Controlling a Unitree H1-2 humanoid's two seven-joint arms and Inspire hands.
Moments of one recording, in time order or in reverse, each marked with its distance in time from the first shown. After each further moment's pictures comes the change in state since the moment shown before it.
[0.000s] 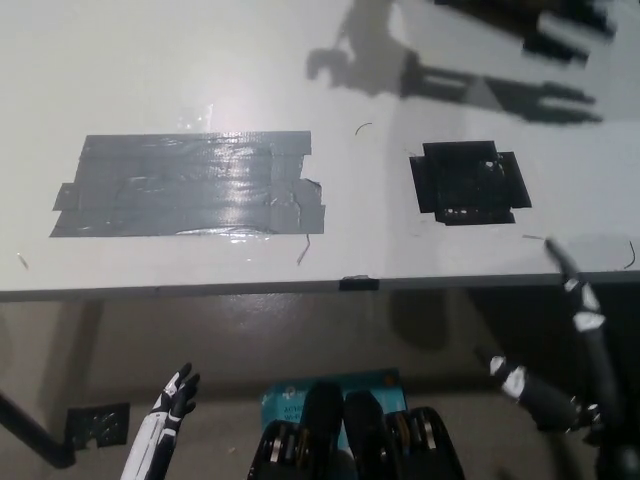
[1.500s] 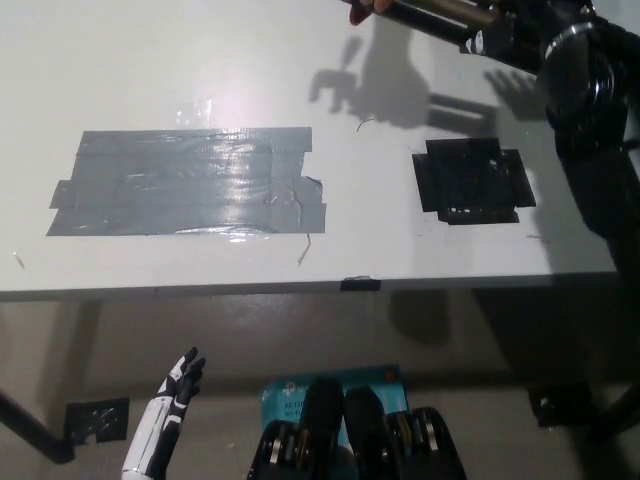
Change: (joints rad) left_arm -0.040 0.011 -0.013 0.000 0.013 -0.013 -0.002; right_arm -1.145 -0.148 0.101 0.899 -0.380 0.453 0.269
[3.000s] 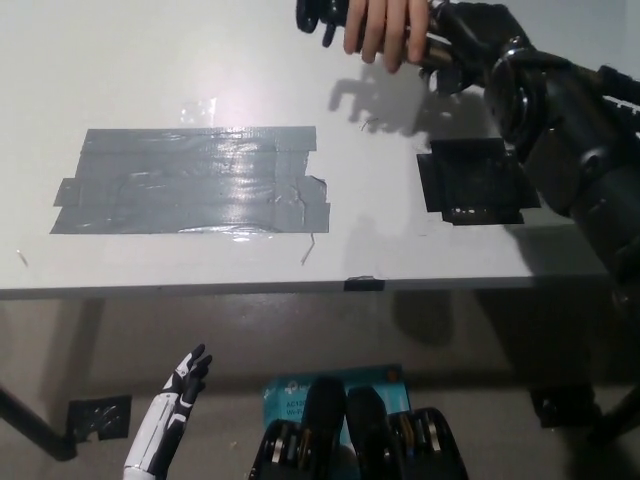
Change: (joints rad) left_arm -0.005 0.014 -0.011 -0.016 0.013 0.000 -0.027; right_arm -0.155 0.005 0.351 0.517 0.070 -0.133 -0.146
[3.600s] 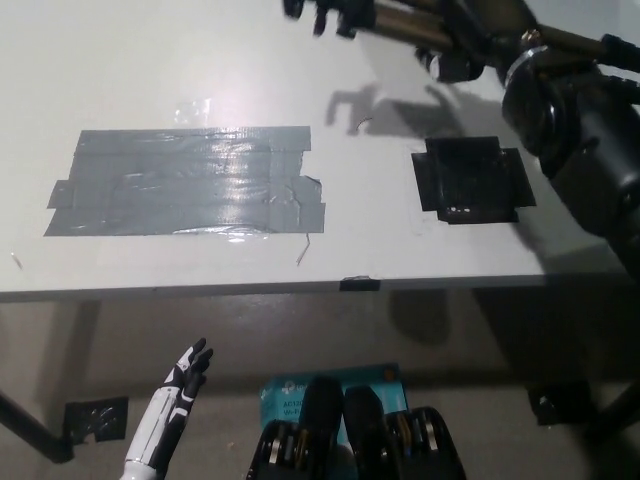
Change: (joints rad) left_arm -0.014 0.000 0.000 0.001 0.004 0.000 0.000; right_arm 0.118 -0.069 0.023 -0.332 -0.023 -0.071 -0.001
